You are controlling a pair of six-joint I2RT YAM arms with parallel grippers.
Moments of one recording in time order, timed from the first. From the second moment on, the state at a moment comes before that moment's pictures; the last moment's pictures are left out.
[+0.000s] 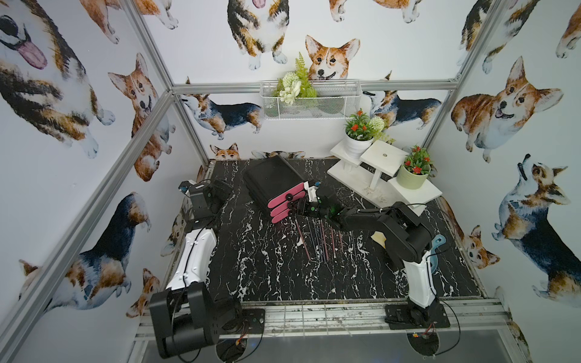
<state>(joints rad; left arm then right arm) 0.22 1.23 0.83 -0.04 0.00 -0.81 0.78 2.08 1.23 0.46 -0.32 0.84</state>
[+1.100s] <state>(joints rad) 0.22 1.23 0.83 -0.04 0.00 -0.81 0.78 2.11 1.21 0.58 -0.33 0.95</state>
